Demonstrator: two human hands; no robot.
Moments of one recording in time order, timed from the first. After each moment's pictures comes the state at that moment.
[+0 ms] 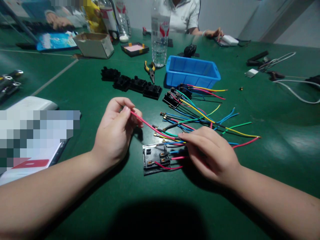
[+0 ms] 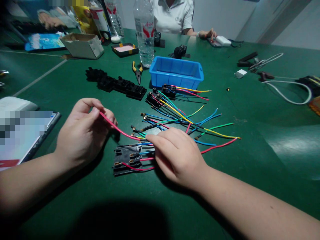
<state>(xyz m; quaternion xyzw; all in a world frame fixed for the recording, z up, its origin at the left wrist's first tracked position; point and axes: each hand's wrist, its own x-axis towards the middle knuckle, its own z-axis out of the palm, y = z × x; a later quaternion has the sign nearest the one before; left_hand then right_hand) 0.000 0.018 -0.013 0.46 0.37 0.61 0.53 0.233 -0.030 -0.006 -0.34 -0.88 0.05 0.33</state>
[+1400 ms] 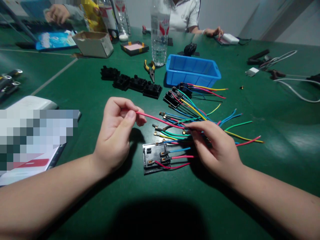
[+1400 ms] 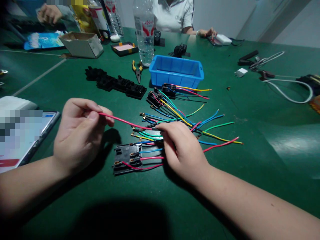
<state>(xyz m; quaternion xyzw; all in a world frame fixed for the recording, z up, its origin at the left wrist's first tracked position) 0.001 0.008 -0.015 0.55 0.32 0.63 0.45 0.232 -0.026 -0.009 -0.43 -0.82 0.08 0.36</state>
